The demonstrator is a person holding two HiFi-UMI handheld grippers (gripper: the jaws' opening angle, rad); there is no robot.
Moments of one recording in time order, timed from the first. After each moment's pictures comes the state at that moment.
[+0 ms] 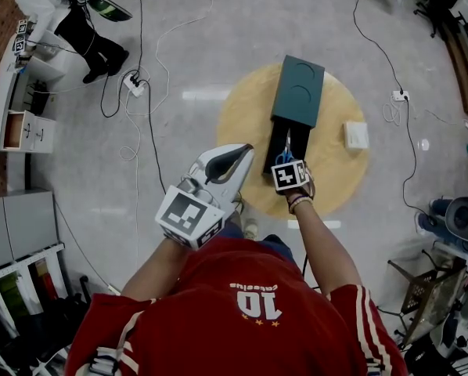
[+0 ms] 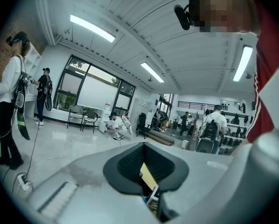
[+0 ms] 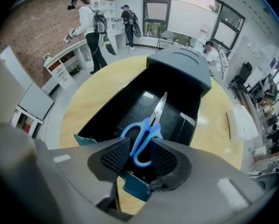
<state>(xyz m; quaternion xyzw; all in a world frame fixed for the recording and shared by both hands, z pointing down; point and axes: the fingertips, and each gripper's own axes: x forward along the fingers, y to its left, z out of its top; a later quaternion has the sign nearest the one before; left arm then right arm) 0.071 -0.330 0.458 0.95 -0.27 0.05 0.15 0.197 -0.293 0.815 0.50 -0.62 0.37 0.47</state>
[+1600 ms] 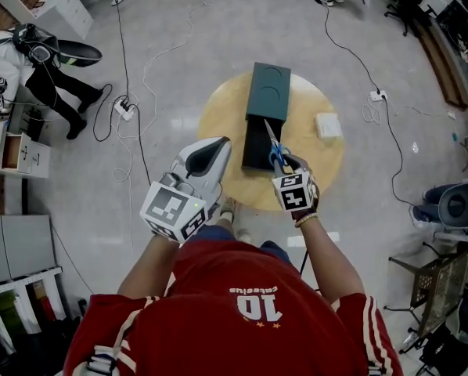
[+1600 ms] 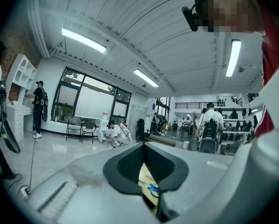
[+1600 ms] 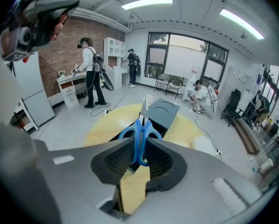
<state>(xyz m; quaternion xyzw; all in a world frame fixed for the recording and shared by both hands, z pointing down) 0.083 -0.267 0.413 0.96 -0.28 0.03 0.09 0.226 -0.248 0.658 0.58 -0.71 0.21 0.34</state>
